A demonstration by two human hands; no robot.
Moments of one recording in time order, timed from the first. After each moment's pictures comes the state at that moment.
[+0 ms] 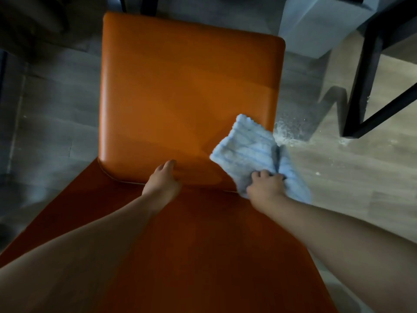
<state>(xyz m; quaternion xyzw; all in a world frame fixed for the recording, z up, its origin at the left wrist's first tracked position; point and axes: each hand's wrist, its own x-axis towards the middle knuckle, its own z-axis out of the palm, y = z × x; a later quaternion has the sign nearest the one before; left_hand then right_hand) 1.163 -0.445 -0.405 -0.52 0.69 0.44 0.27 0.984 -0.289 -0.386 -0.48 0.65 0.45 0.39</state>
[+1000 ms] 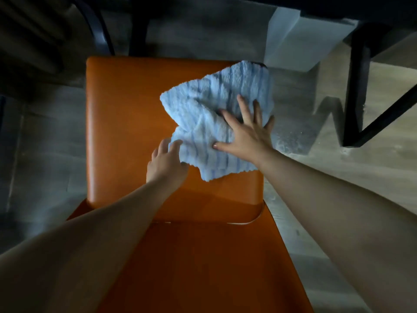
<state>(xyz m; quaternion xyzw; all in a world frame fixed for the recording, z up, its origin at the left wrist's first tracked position) 1.055 -0.495 -0.395 -0.46 0.81 0.31 0.21 0.874 -0.398 -0.406 -0.43 0.86 0.01 0.28</state>
